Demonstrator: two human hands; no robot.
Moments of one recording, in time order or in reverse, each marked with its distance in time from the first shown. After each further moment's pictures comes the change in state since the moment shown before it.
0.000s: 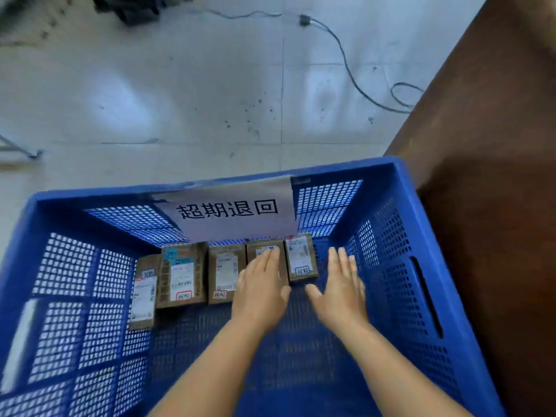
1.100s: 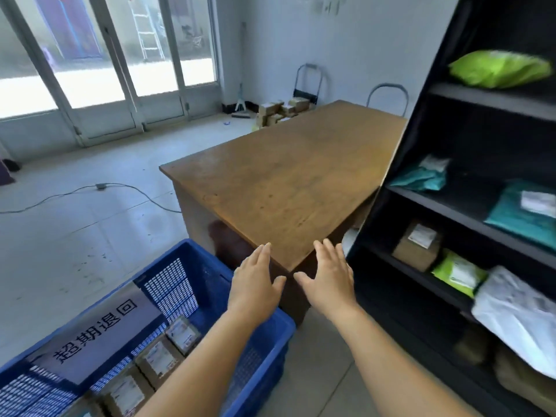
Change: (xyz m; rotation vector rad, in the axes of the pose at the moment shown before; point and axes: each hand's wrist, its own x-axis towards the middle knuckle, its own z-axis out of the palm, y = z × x) left_hand -0.349 0.240 -0.119 -0.044 0.020 0.867; right_hand -0.439 0.082 -0.213 0.262 0.760 0.338
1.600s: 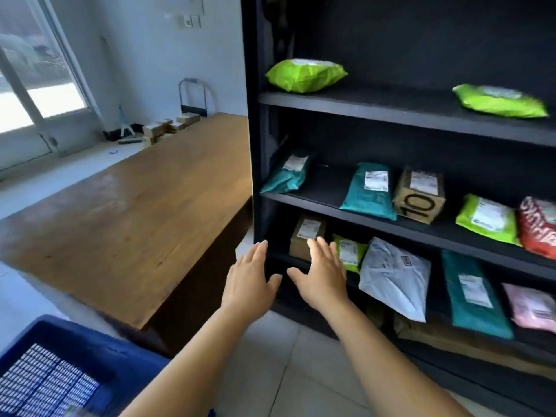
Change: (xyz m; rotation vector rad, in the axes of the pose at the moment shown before) left_hand 0.043 0.231 0.127 0.034 -0.172 0.350; right_hand 0.015 0.201 -0.155 0.043 0.243 0.298
